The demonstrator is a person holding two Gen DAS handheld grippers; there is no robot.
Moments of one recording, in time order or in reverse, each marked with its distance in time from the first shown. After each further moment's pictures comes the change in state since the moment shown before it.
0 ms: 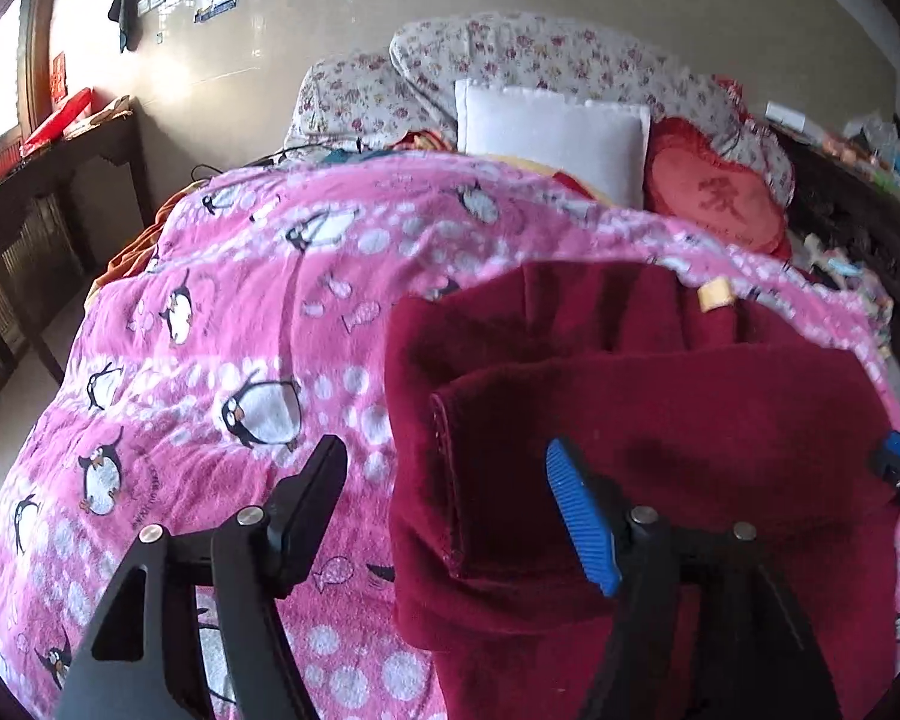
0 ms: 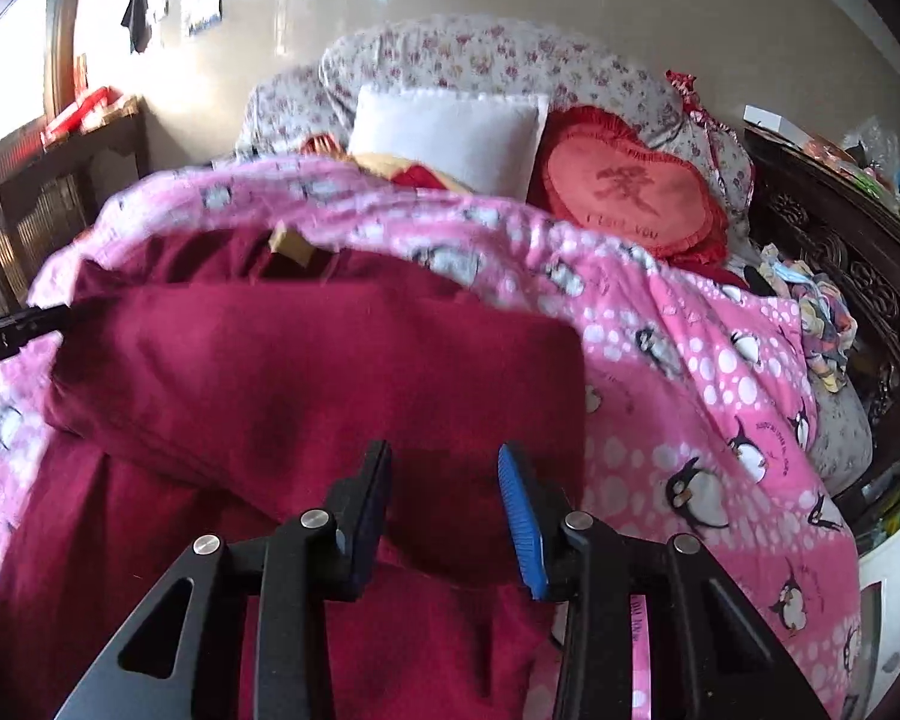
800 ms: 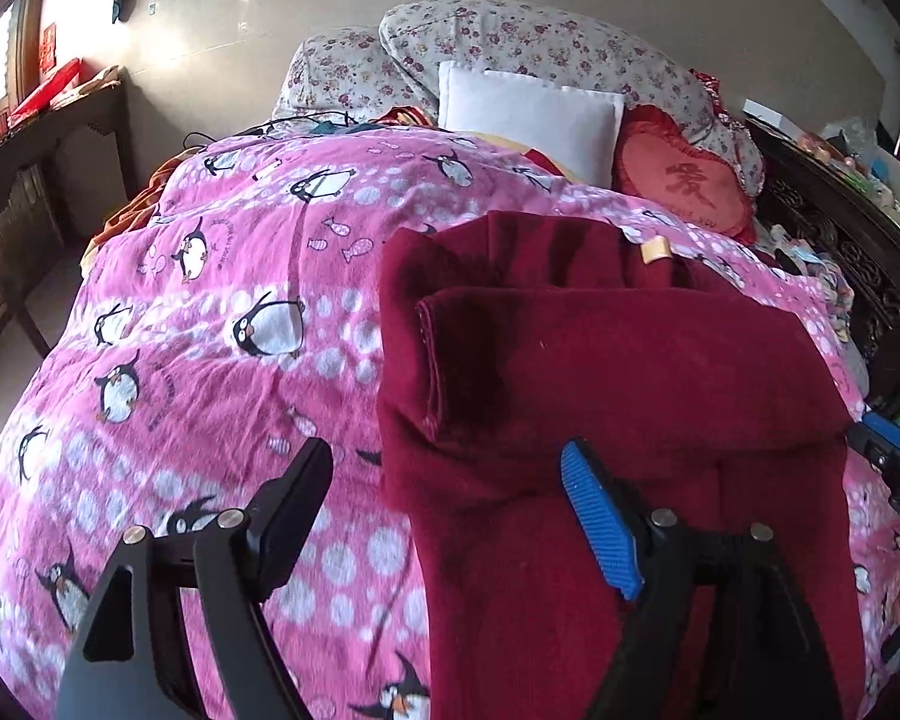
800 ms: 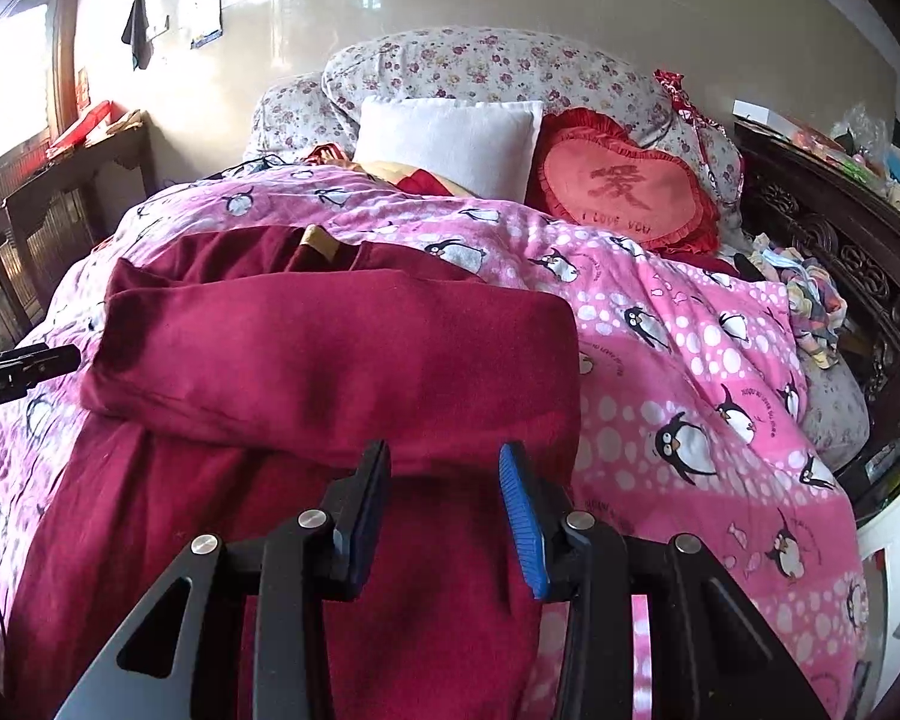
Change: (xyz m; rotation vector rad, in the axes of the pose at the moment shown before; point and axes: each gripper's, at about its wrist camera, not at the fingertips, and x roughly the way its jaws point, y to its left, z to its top) left arm -0.058 0.007 -0.031 -0.027 0.045 -0.096; right arm -0.058 0.002 -0.018 0.033 -0.040 0.053
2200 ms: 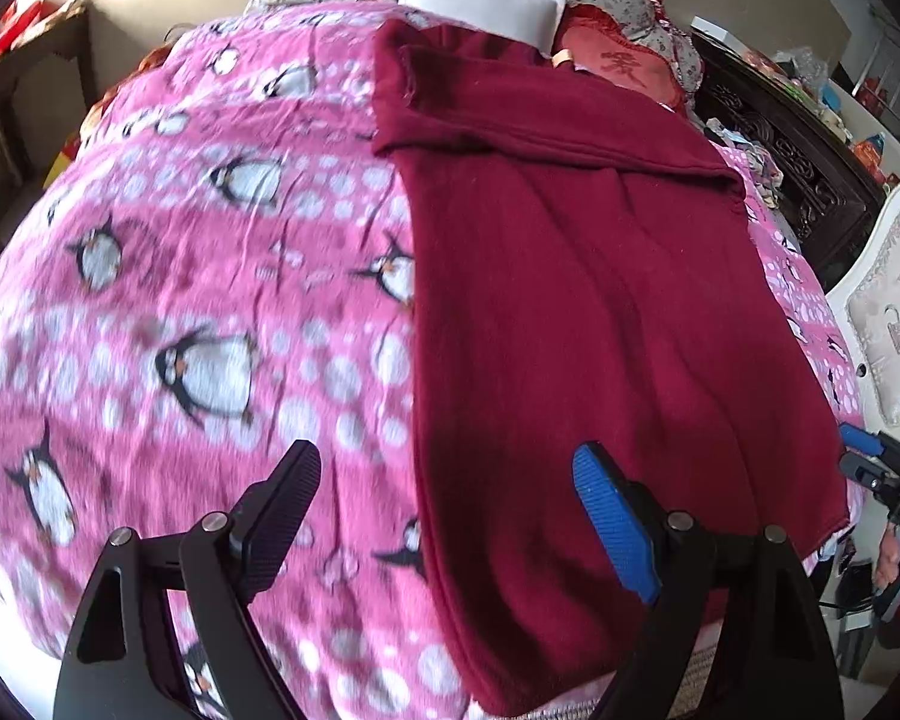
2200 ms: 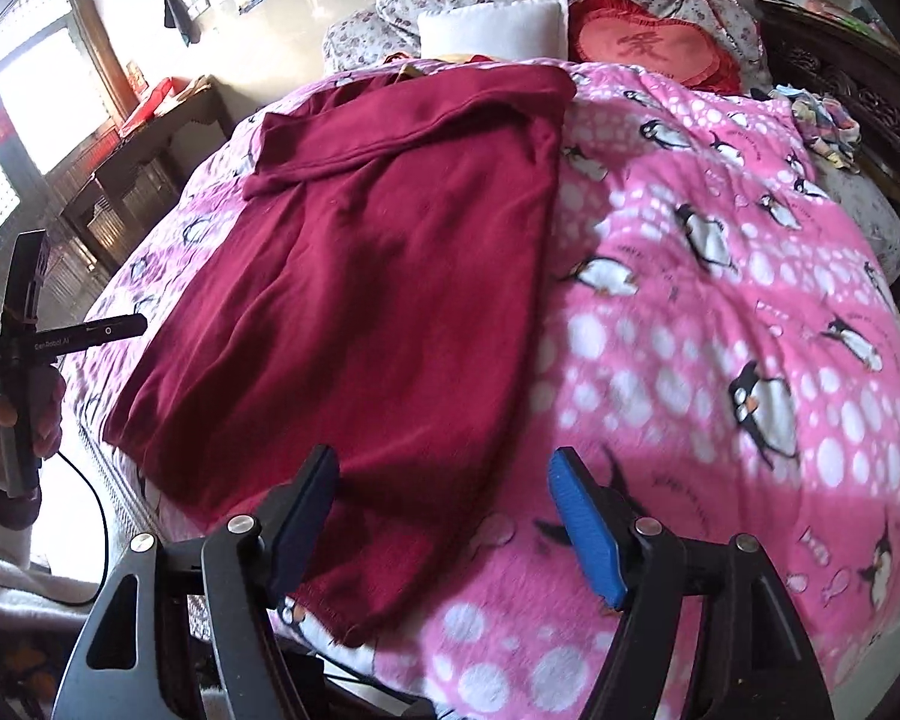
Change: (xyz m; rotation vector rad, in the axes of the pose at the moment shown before) left arm -0.096 0.017 -0.160 0.011 0.244 -0.134; right arm -0.130 -0.018 -0.189 0.105 0.212 0.286
